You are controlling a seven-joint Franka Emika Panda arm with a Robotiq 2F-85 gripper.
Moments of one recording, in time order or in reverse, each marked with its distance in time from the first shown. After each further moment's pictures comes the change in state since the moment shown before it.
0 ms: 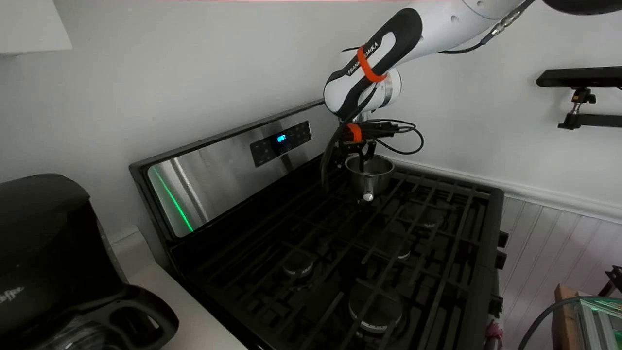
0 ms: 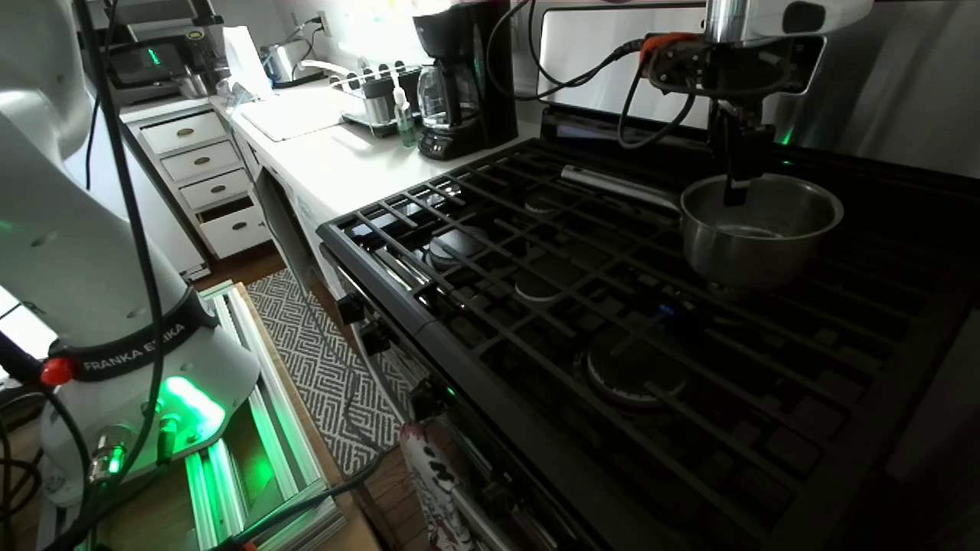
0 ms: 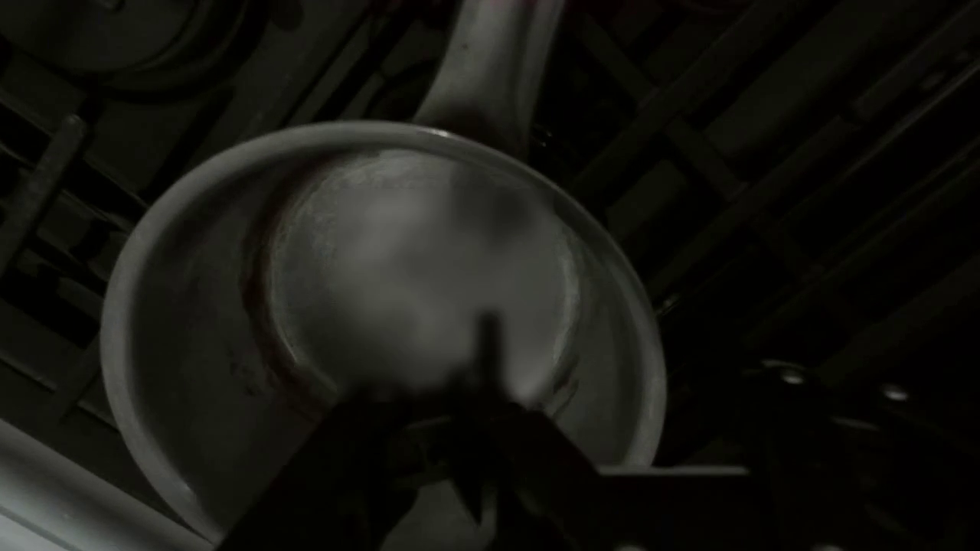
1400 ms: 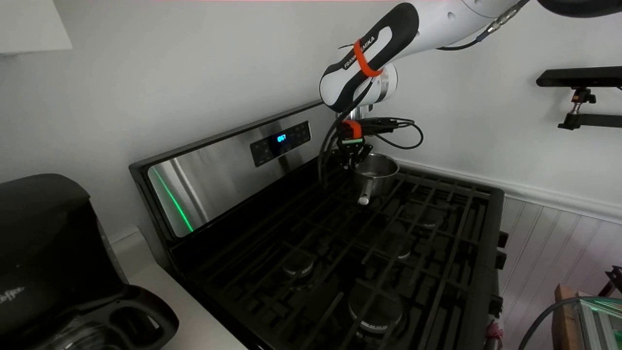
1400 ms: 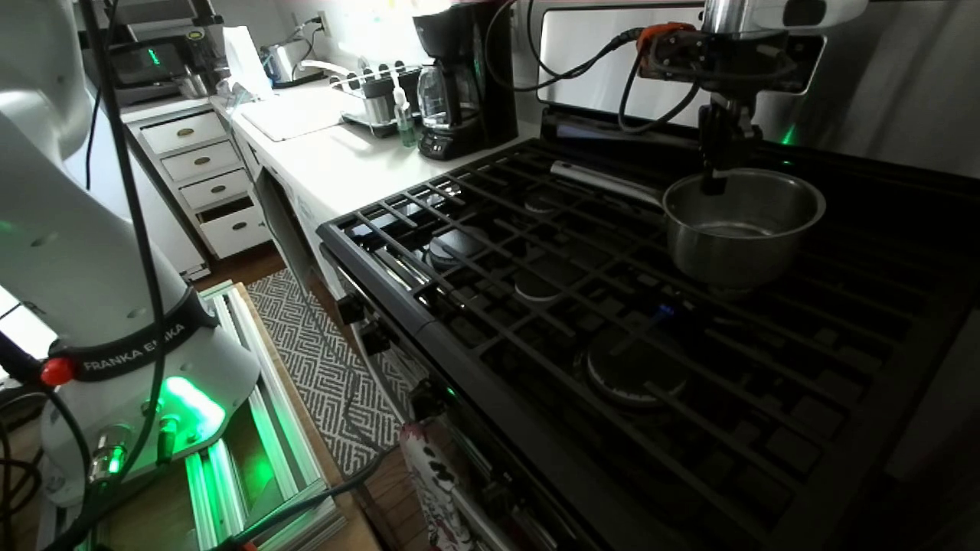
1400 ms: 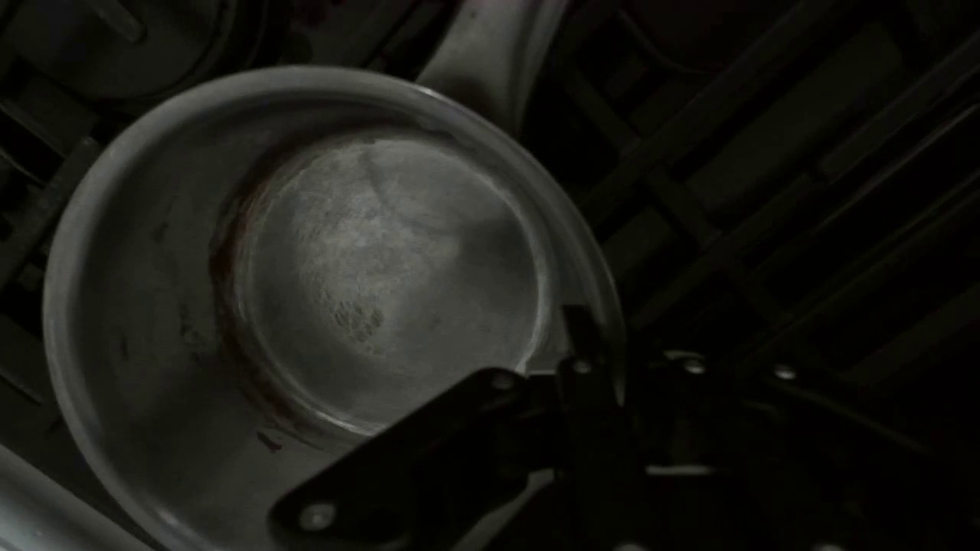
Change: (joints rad) arm 0.003 0.006 0.005 0.044 0.021 -0.110 -0.052
